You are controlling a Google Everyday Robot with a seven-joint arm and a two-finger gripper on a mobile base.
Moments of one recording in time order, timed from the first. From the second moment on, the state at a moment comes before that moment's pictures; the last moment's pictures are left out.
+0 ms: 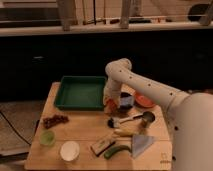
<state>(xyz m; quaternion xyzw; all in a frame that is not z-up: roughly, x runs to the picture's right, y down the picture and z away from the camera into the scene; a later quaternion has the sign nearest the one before) 0.031 0.091 0.832 -0.24 -0.30 -0.56 0.74</state>
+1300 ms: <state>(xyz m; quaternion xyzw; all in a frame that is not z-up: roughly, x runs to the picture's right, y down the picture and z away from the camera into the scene) 0.000 0.114 0.812 -0.22 -0.32 -0.60 0.70</state>
